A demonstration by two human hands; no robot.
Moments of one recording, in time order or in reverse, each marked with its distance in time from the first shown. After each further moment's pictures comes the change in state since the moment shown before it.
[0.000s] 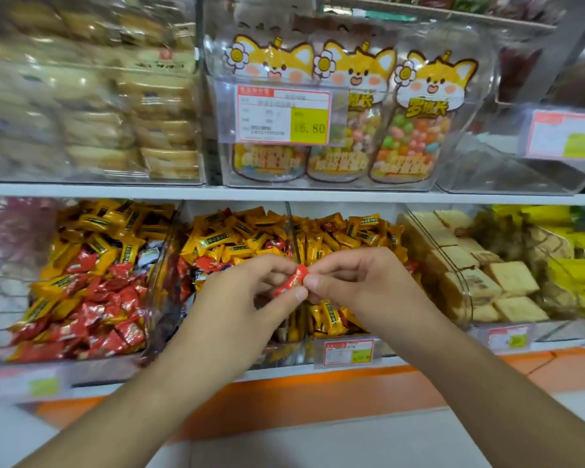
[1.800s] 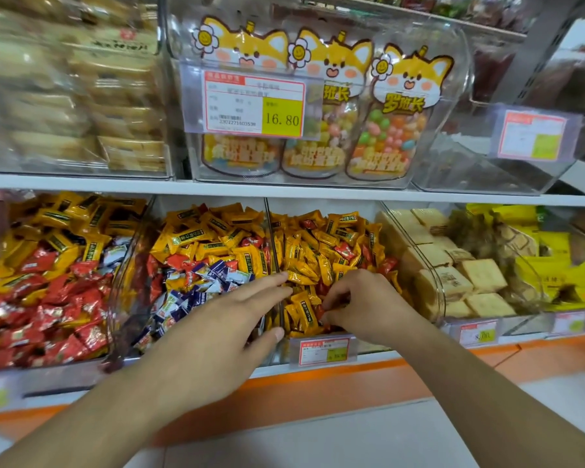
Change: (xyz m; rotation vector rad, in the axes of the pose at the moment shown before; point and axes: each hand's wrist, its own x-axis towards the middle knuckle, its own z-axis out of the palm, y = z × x) left_hand 0.001 -0.033 0.020 0.398 -0.281 0.193; right_hand 0.019 0.072 -0.033 -0.762 0.003 0.235
